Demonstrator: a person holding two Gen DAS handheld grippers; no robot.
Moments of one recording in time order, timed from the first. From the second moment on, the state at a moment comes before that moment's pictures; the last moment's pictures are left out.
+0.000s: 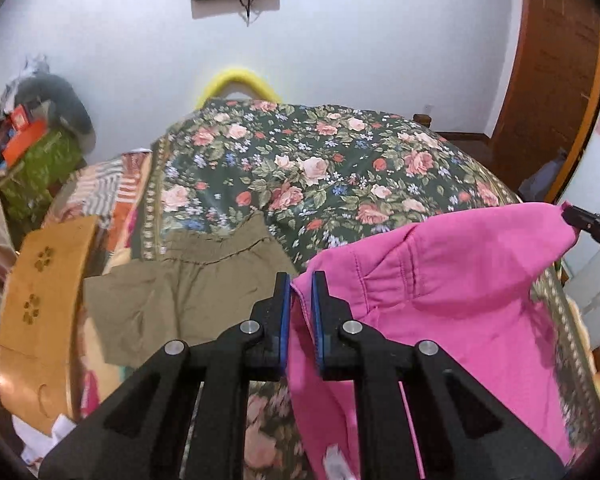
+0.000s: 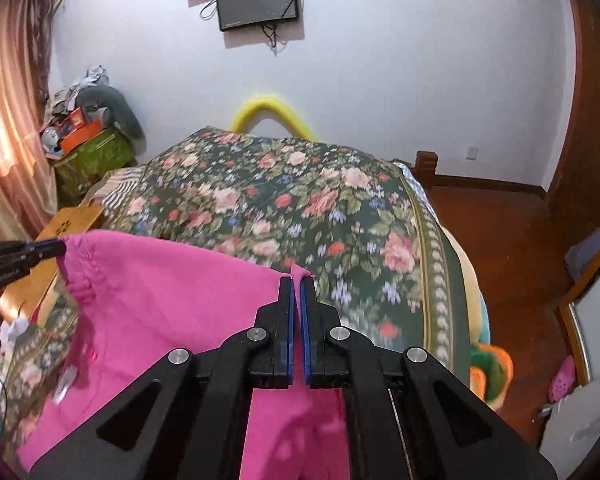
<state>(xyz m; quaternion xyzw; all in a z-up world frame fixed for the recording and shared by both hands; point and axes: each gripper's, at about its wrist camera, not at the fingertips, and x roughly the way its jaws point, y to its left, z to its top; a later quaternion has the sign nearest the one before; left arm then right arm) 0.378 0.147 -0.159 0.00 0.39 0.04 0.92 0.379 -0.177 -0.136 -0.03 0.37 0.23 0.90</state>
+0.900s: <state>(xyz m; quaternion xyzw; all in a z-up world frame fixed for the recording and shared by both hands) 0.174 0.084 -0.232 0.08 0.47 -0.04 0.88 0.175 -0.240 -0.199 -0.01 0.45 0.21 0.87</state>
